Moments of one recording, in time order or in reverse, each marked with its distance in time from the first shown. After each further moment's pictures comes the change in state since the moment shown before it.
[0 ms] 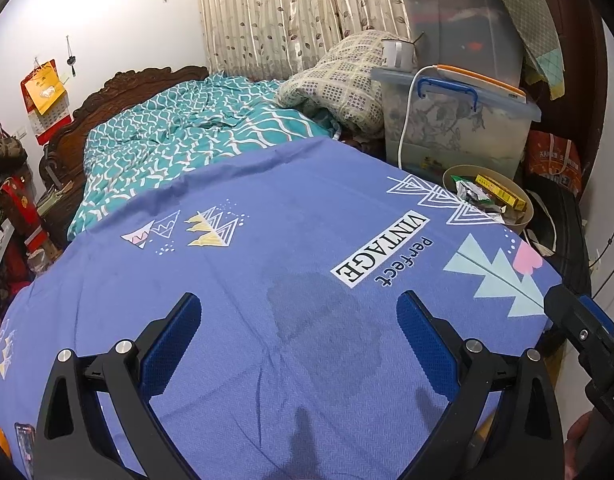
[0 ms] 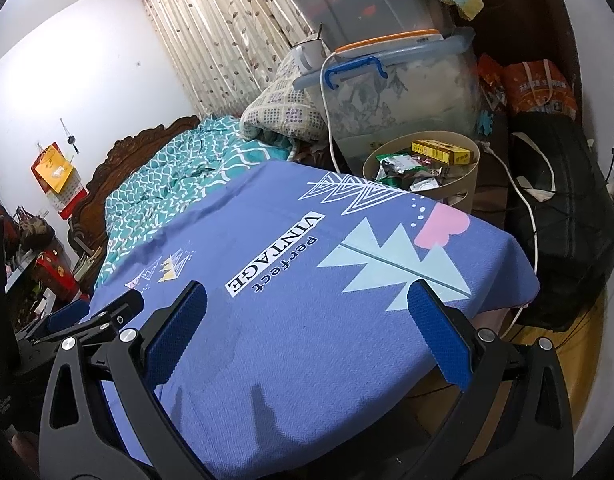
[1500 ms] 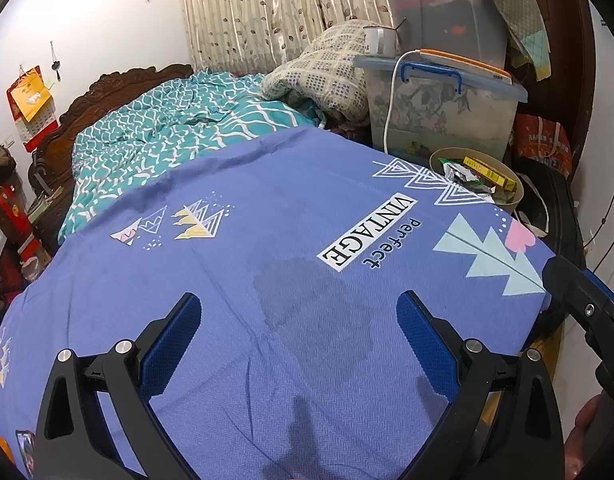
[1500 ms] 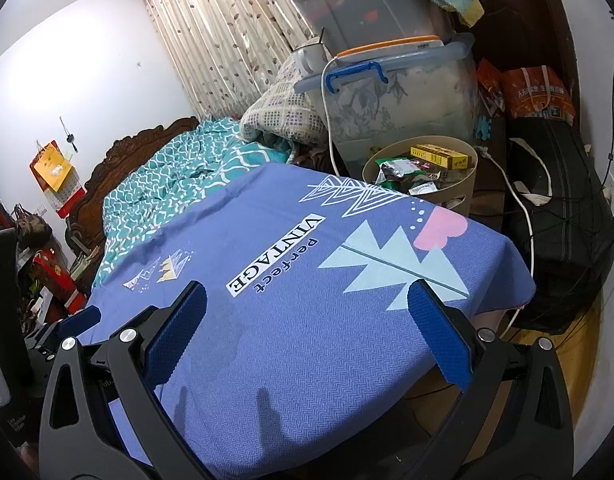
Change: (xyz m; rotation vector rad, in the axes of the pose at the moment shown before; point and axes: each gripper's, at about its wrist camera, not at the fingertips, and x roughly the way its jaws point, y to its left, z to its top) left arm 0.005 -0.006 -0.011 0.050 0.025 -0.037; right arm -0.010 0.003 0.000 -0.009 -0.017 -0.010
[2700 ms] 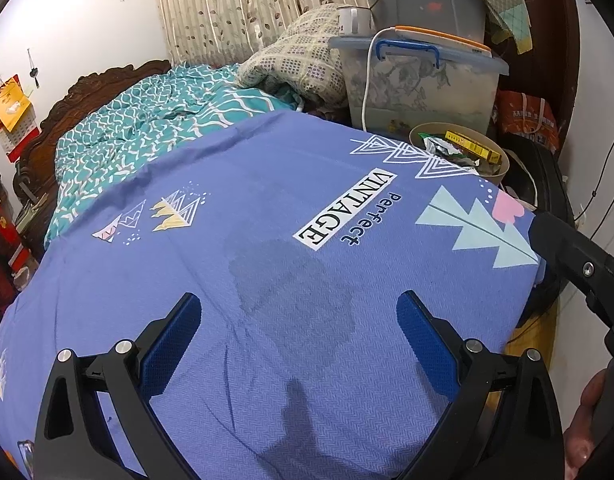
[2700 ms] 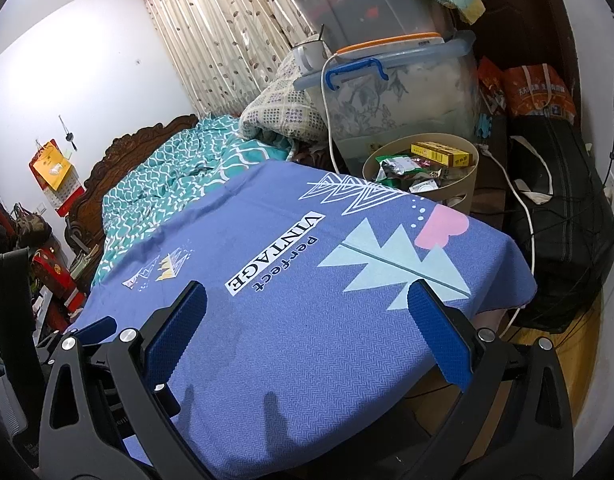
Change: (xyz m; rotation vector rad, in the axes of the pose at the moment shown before) left arm 0.011 -0.015 -0.010 0.063 0.047 -0.046; right arm 0.000 0.001 -0.001 -0.001 0.003 -0.002
